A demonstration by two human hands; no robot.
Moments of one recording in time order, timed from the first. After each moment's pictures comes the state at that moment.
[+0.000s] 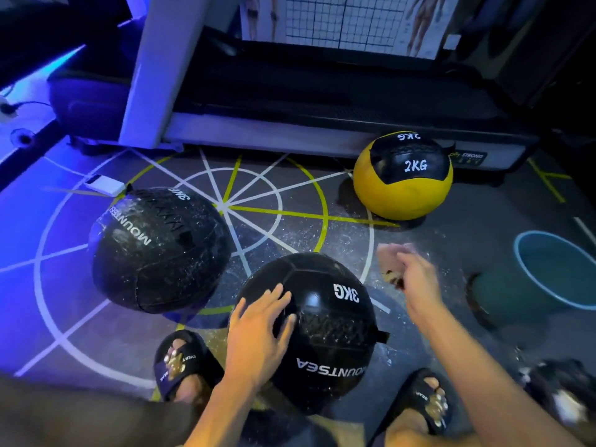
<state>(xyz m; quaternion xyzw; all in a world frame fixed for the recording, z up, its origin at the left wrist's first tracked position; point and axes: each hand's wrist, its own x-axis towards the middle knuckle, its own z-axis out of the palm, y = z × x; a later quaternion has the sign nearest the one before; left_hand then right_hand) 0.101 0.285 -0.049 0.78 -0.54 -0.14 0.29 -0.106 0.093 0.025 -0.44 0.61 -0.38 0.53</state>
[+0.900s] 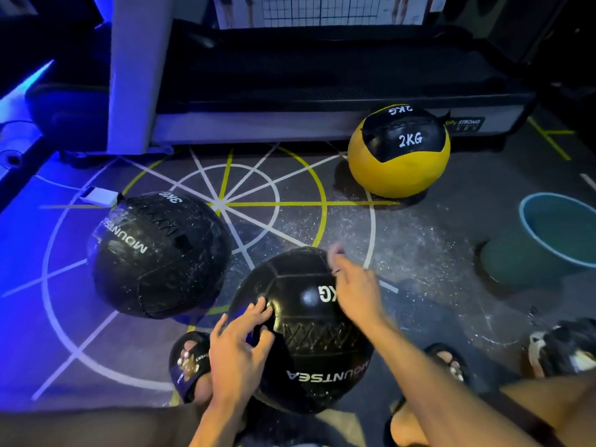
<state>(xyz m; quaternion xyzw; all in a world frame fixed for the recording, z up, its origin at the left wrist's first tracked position) 0.115 0.321 -0.053 0.79 -0.45 -0.16 0.39 -0.054 0.149 -0.022 -0.76 0.57 -0.16 0.26</state>
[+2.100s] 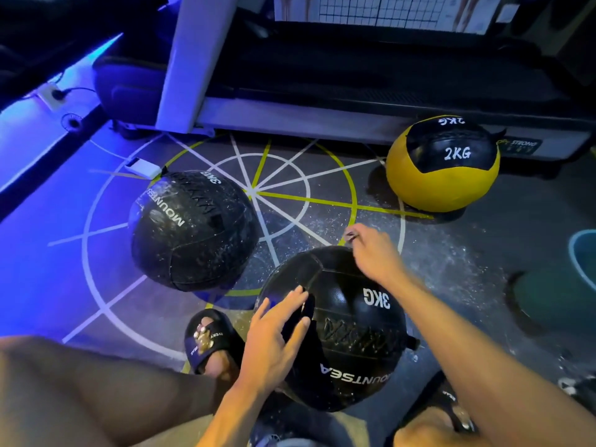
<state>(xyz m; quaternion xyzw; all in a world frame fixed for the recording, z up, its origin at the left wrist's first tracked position) 0.103 0.320 -0.050 0.74 -0.49 -0.22 0.41 -0.010 0.085 0.006 -0.82 0.48 -0.09 0.31</state>
